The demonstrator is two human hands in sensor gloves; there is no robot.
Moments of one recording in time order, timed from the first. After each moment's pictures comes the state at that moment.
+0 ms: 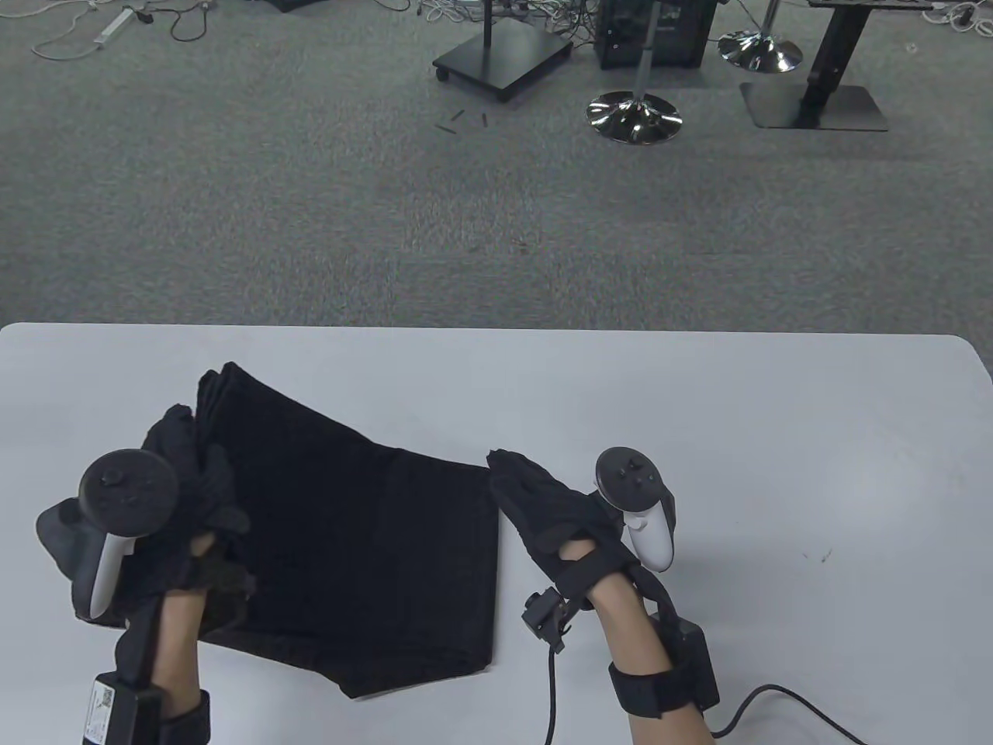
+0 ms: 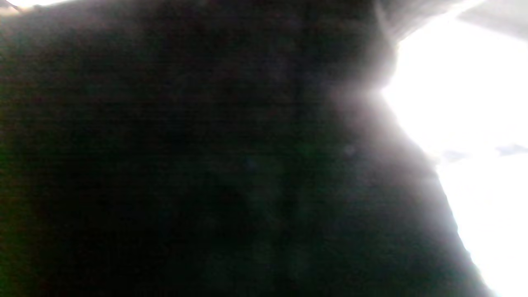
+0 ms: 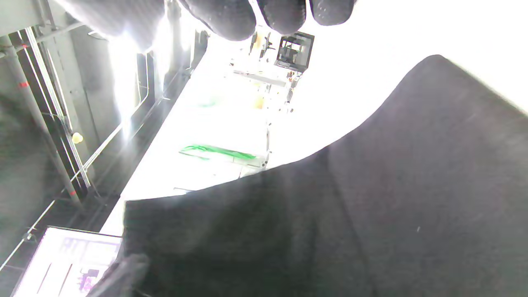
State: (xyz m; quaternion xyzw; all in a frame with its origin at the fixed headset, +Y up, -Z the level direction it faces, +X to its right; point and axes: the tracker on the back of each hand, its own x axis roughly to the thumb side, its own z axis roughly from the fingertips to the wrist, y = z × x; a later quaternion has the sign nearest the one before) left_hand -0.344 -0.584 -0.278 0.09 0.21 0.21 0.95; right_hand 0.081 -0.668 -0.340 0.13 0.18 0.77 0.60
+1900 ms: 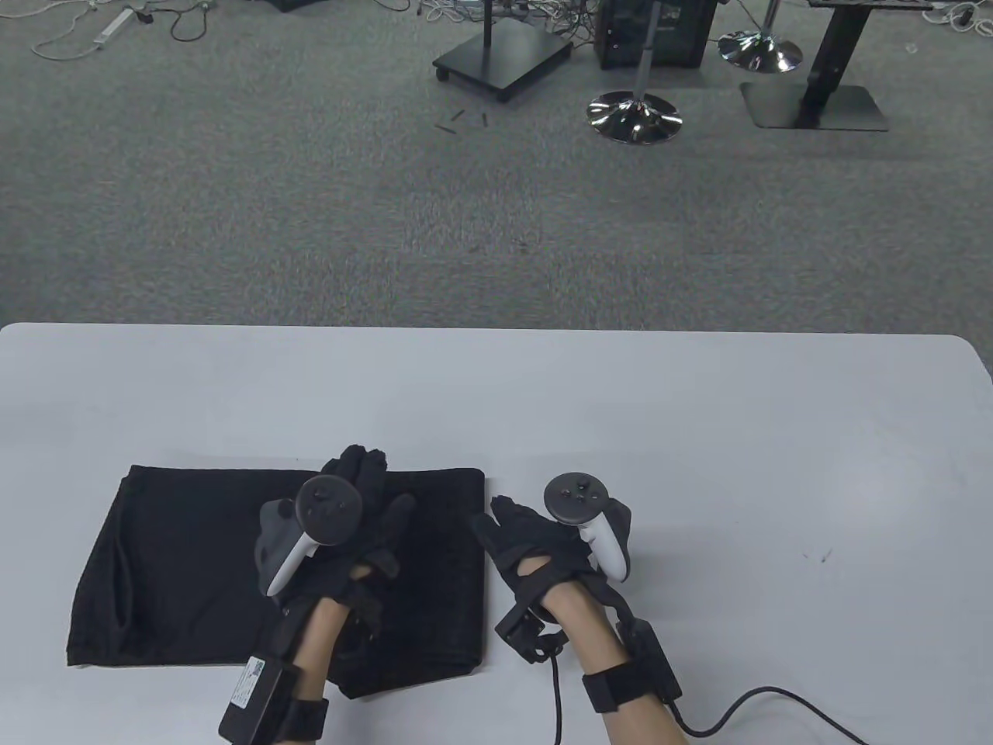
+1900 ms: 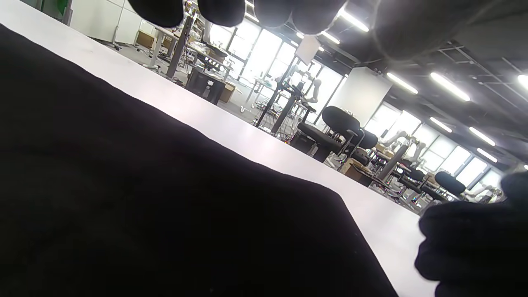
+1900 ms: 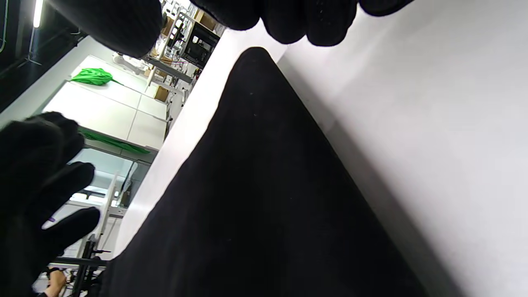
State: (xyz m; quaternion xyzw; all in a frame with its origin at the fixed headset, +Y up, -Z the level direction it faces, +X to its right) left_hand -0.214 -0.704 -0.327 -0.05 0.02 0.25 0.97; right_hand 0.060 -0.756 -0.352 -0.01 0.25 0.86 0.45
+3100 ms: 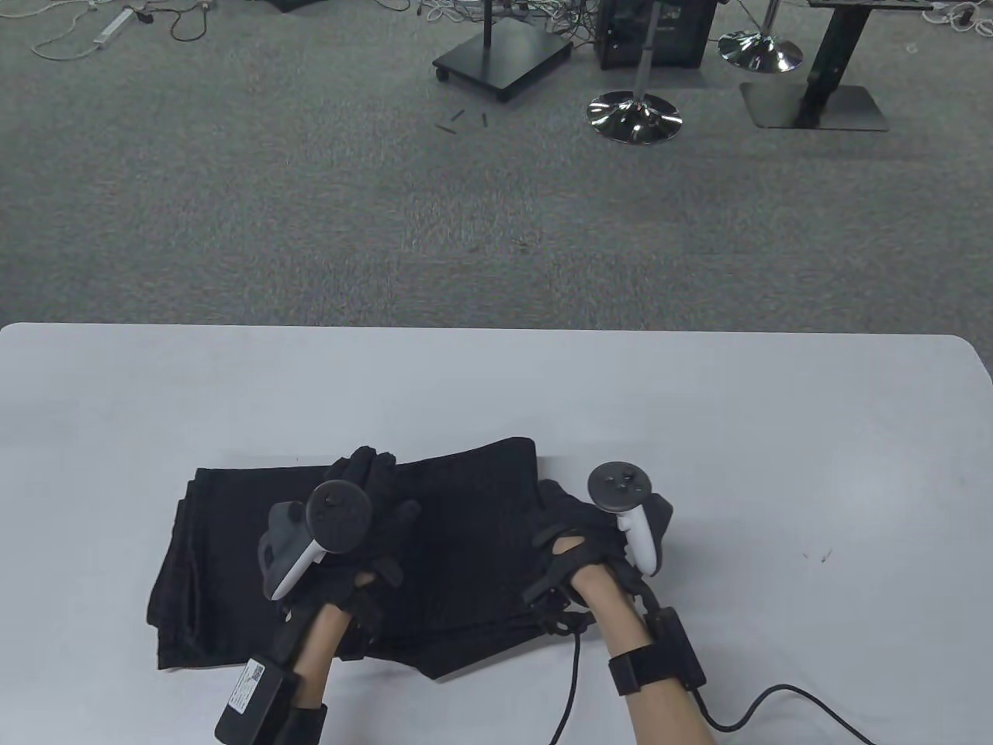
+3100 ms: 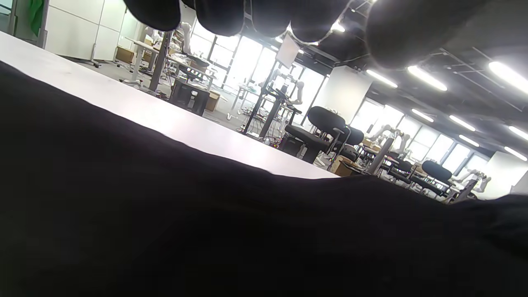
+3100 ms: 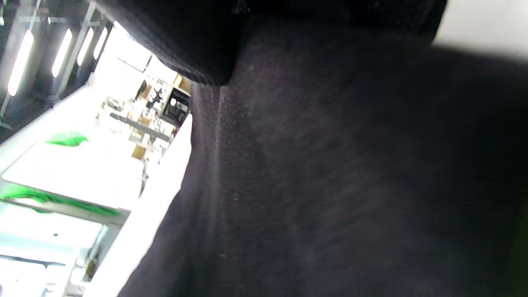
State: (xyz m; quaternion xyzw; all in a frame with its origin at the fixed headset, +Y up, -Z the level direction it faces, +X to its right) left_hand -0.199 -0.700 -0.324 -0.04 -0.02 0.20 0.98; right_hand 0.134 -0.740 -0.372 -0.11 0.16 0.85 0.48
